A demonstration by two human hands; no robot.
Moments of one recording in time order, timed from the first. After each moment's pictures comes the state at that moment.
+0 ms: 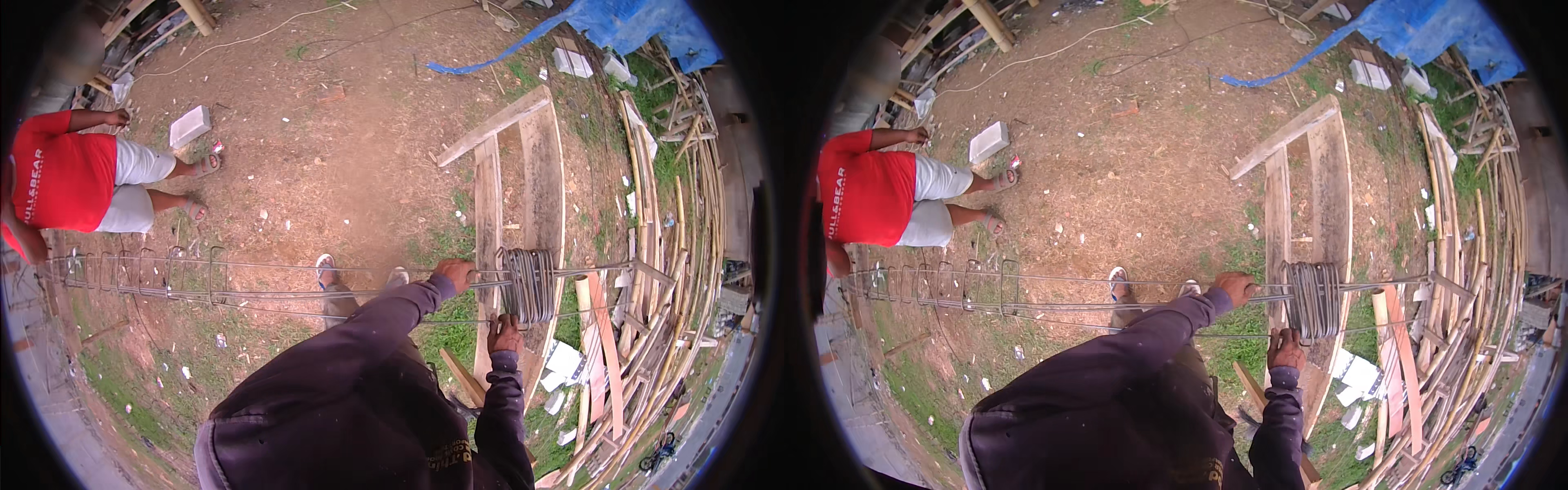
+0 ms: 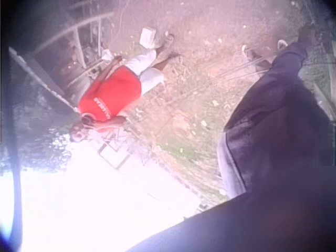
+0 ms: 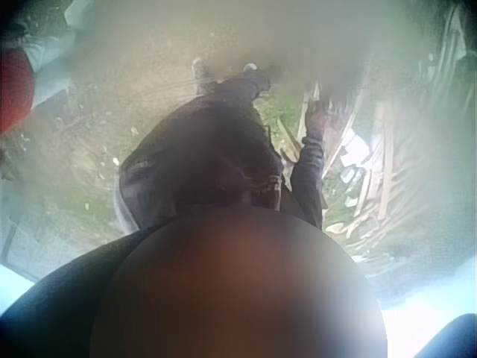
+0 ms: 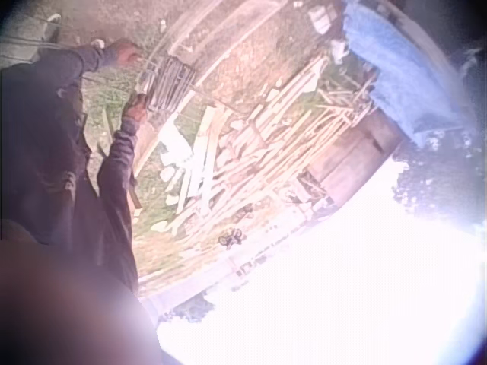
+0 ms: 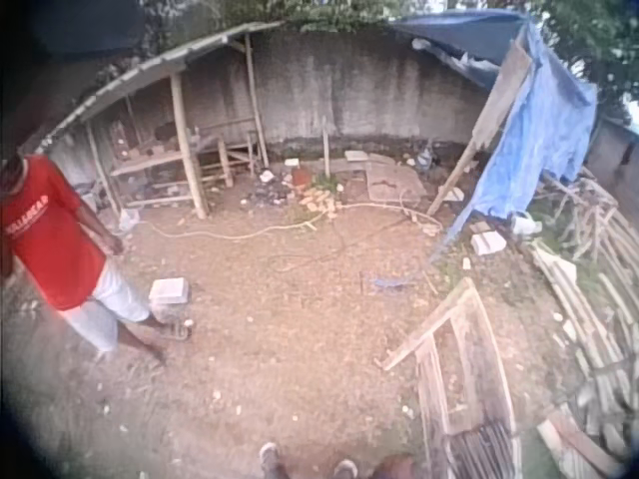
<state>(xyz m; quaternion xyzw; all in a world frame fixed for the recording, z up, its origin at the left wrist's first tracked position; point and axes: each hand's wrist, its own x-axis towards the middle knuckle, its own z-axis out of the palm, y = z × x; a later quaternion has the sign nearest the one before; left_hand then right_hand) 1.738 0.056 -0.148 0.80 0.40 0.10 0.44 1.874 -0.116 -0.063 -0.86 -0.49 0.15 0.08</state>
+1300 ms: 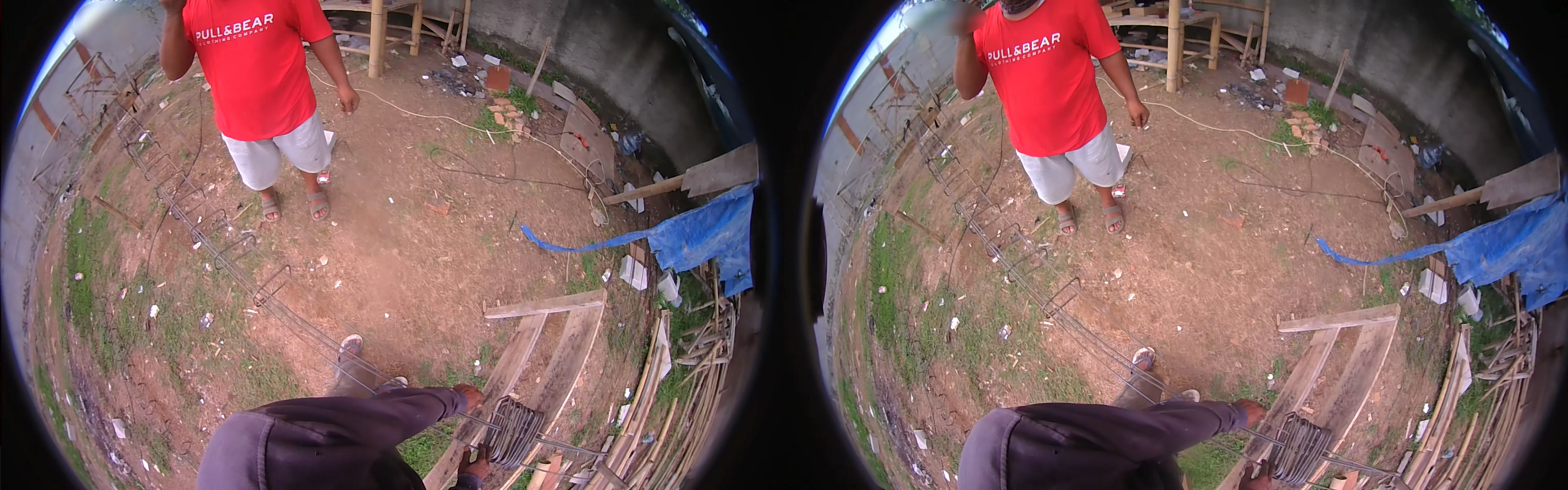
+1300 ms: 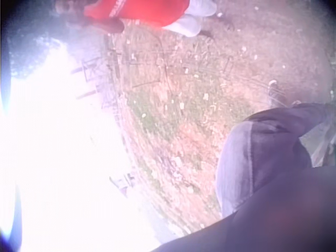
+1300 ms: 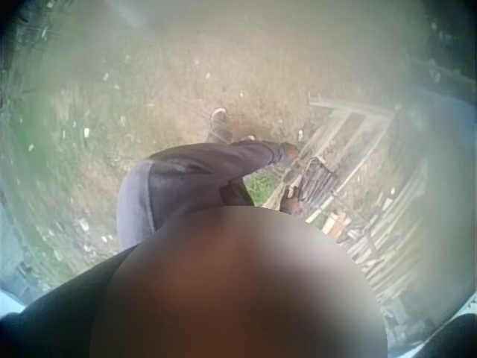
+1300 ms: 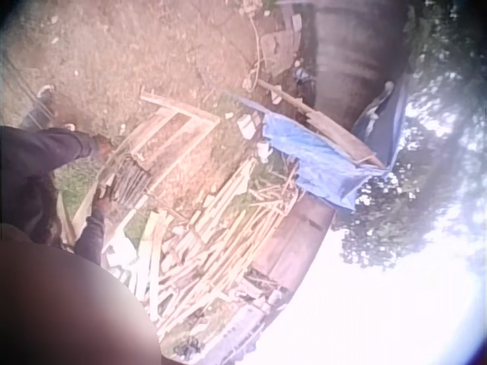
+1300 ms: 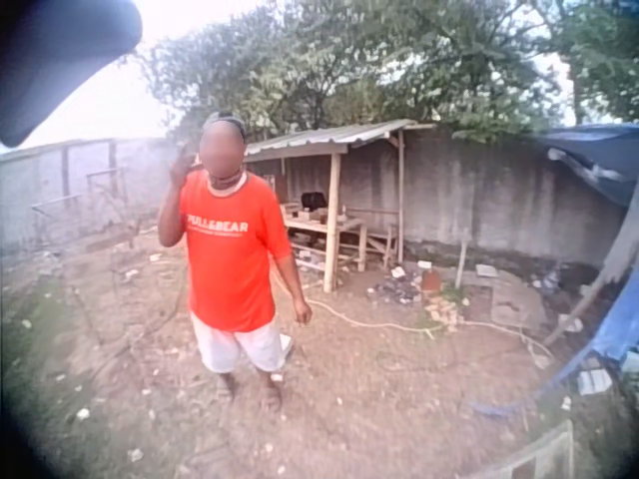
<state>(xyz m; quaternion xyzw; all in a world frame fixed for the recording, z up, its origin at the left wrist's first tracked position) 1.740 0.059 -0.190 0.79 0.42 0.09 0.44 1.883 -0.127 -0.089 -0.80 -0.57 0.14 0.09</state>
